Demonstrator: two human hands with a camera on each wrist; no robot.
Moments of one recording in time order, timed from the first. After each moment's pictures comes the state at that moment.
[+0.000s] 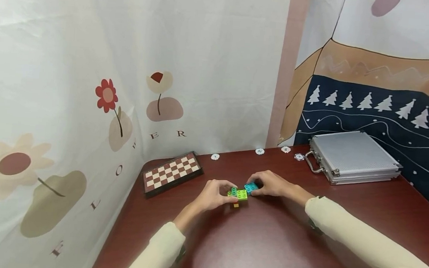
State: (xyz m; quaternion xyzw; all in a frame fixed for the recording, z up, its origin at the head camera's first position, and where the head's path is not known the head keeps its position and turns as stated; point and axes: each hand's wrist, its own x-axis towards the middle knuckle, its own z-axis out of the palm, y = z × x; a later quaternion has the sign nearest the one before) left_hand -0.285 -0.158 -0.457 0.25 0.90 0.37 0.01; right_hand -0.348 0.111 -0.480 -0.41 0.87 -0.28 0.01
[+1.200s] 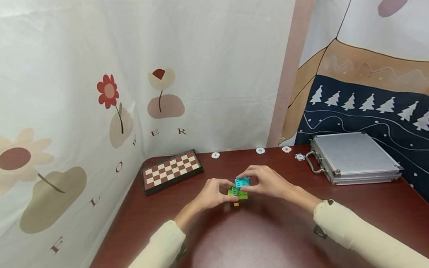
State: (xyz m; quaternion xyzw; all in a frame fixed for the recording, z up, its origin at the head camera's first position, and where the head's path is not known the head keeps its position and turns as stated) left_hand -0.289 -0.161 -0.462 0.23 0.89 0.40 0.03; right_hand -0.307 0.090 -0.427 -0.42 0.85 -0.32 -0.05
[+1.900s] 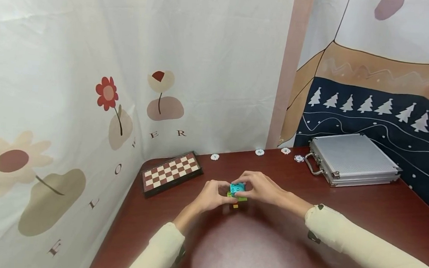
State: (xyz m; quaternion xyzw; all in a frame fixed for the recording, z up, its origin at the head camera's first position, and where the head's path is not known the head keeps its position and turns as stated) left_hand -0.289 -0.161 -0.464 0.23 0.88 0.40 0.02; right_hand -0.300 0.072 -0.442 -0.41 0.85 -0.33 -0.07
